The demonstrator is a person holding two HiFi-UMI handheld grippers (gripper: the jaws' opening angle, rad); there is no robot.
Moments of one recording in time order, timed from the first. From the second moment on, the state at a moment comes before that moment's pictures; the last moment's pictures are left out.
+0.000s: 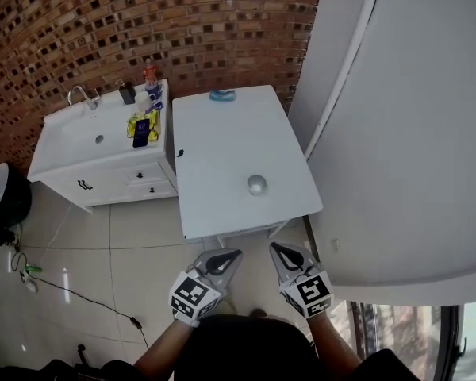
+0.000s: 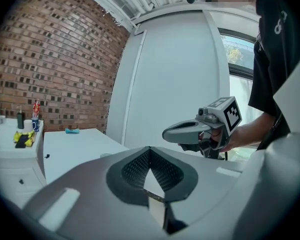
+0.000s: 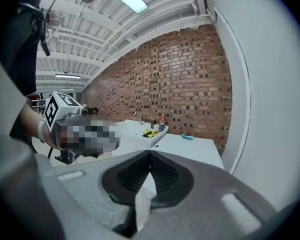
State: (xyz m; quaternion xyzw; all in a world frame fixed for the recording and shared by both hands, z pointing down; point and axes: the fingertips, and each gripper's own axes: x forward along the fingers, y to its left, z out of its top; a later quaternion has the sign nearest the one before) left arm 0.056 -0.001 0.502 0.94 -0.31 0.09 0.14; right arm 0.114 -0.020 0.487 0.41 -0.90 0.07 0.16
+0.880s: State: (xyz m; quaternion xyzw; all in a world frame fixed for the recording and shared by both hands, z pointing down) left arm 0.070 0.190 0.495 0.94 -0.30 0.10 0.12; right arm 0.123 0.194 0.471 0.39 -0.91 0.05 0.14
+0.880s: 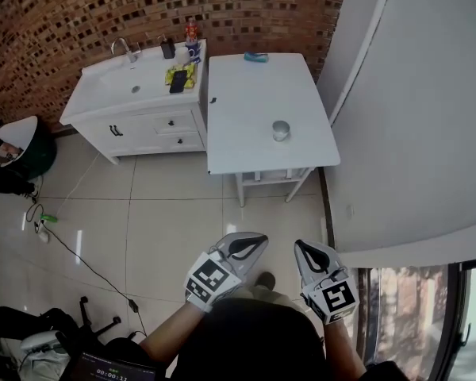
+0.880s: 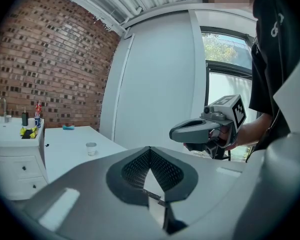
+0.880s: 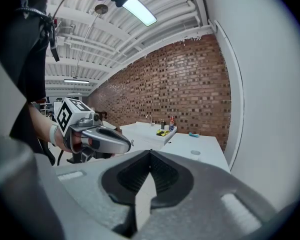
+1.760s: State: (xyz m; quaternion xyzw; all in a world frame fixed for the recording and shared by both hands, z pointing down) left arm 0.038 0.298 0.494 0.96 -0.22 0.10 0.13; right arm 0.062 0.271 0.466 0.43 -0.89 0.10 0.12
